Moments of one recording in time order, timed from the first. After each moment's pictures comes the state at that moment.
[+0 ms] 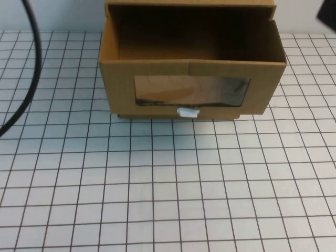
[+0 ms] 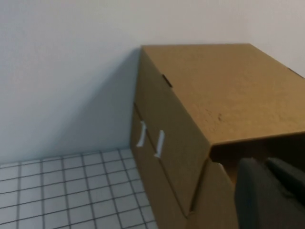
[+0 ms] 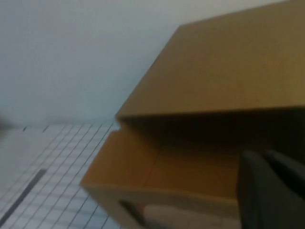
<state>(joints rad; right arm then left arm) 0.35 0.92 -1.04 0.56 0.37 -0.24 -0.06 0.97 -1.23 -0.56 0.62 0.47</state>
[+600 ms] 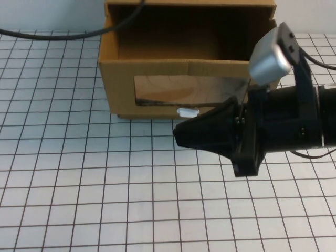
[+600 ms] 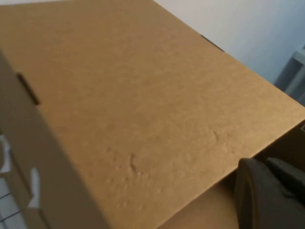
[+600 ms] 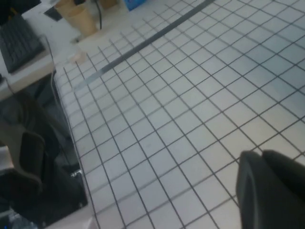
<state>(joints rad) 0.47 1.26 -1.04 1.17 0.90 -1.13 -0.21 1.67 -1.85 -0.78 0.86 0.64</state>
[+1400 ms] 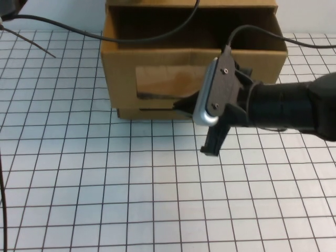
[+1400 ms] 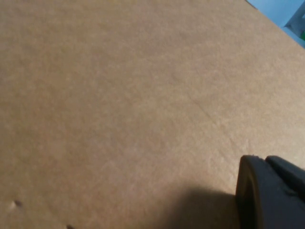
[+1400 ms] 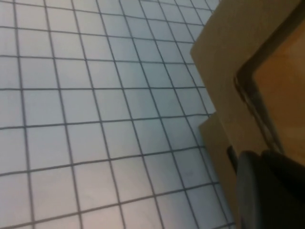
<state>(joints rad) 0.47 1.58 -1.07 1.36 0.52 -2.17 -0.32 2.10 -2.22 -0.77 0.88 0.48</state>
